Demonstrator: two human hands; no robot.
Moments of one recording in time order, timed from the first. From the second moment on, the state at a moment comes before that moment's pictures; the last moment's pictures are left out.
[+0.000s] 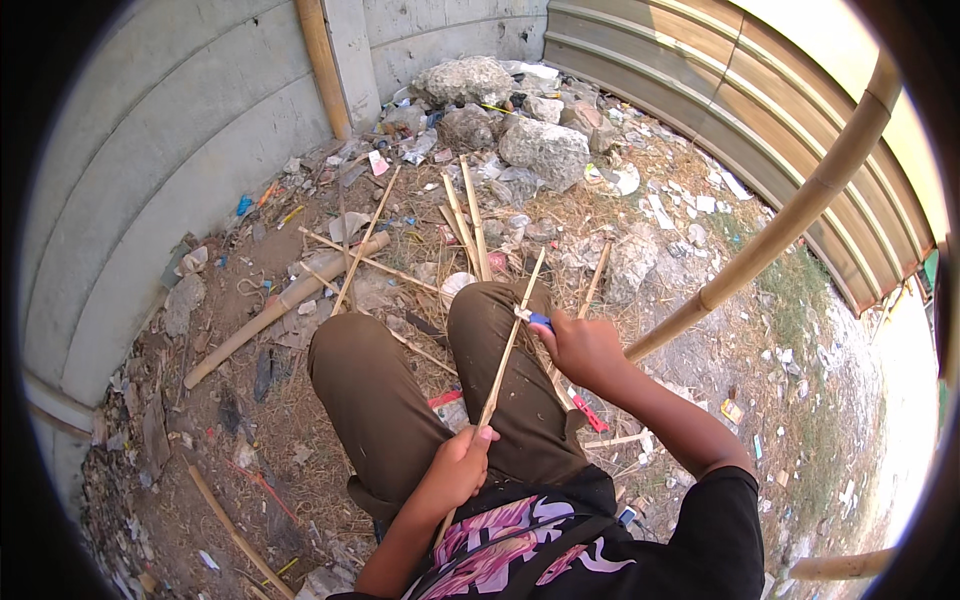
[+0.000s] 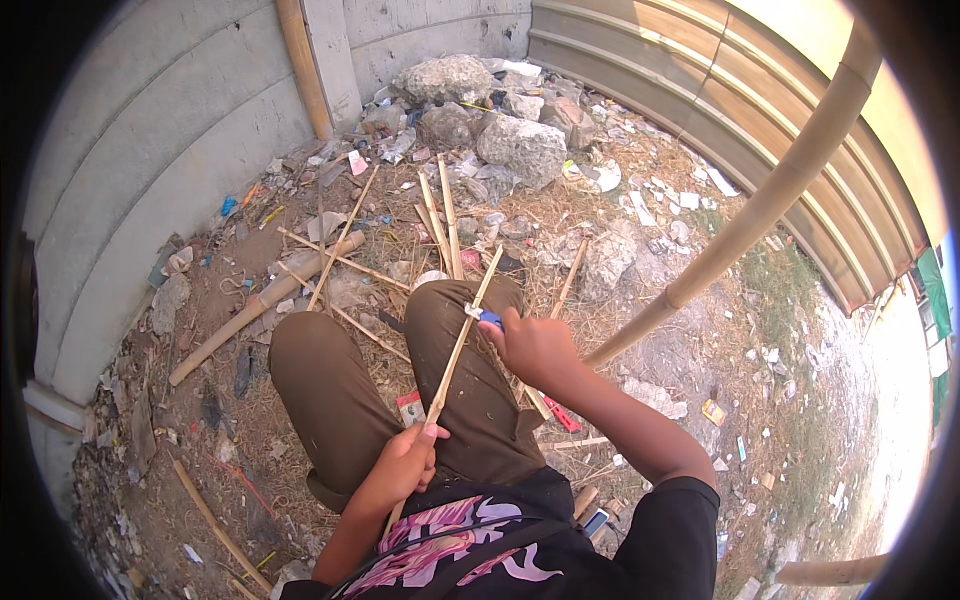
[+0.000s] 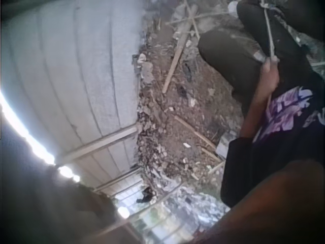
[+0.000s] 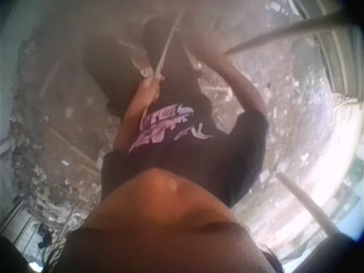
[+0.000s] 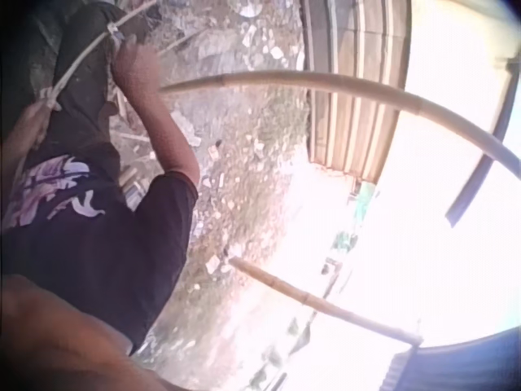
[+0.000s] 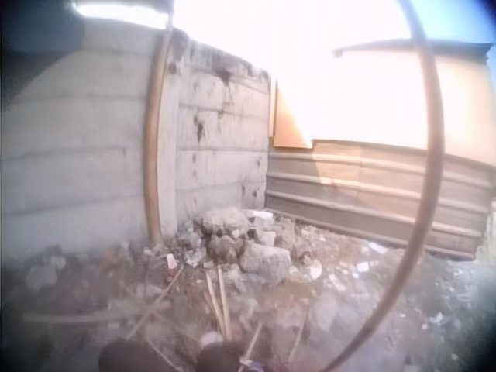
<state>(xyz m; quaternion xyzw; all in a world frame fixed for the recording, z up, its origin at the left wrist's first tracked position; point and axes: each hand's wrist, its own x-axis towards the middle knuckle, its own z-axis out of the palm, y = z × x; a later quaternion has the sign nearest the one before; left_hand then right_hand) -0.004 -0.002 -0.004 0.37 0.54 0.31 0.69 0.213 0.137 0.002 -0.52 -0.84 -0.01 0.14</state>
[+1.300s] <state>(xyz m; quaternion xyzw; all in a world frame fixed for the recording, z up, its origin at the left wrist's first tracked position) -0.012 0.009 0.000 0.28 0.50 0.26 0.78 0.204 0.110 0.002 -0.45 -0.88 0.11 0.10</state>
